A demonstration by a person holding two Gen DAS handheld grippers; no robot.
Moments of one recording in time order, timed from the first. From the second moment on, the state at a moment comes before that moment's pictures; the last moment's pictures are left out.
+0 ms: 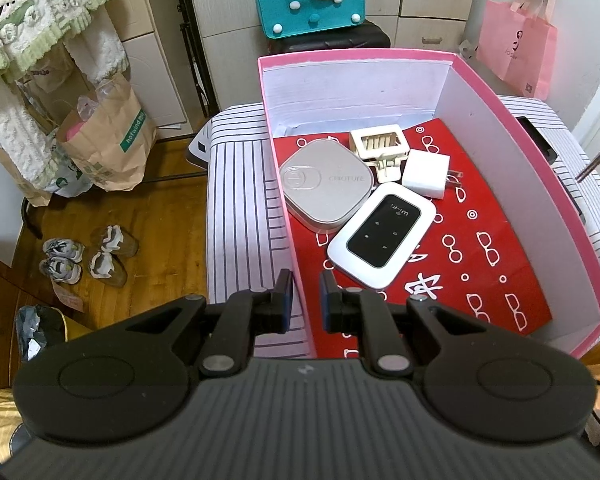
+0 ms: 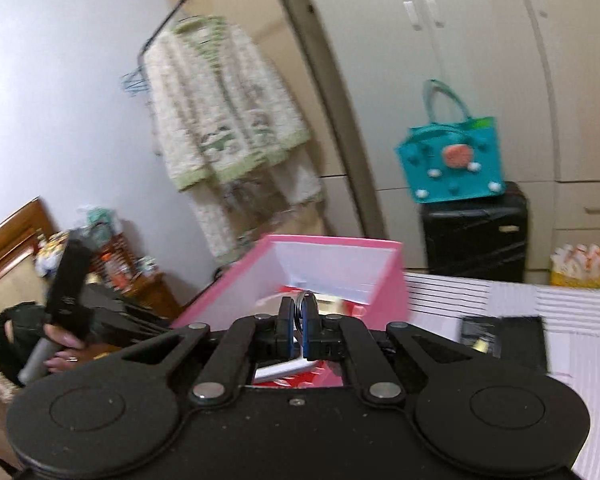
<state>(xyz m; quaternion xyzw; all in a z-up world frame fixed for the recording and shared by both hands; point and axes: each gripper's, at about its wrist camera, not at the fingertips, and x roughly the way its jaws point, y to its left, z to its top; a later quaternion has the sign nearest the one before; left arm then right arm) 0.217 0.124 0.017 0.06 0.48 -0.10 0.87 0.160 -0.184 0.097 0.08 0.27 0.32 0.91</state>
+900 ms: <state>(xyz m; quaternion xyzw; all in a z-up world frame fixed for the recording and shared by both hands) 0.218 0.126 0.017 0.05 0.48 -0.11 0.87 0.188 -0.112 0.052 -0.07 0.31 0.27 0.91</state>
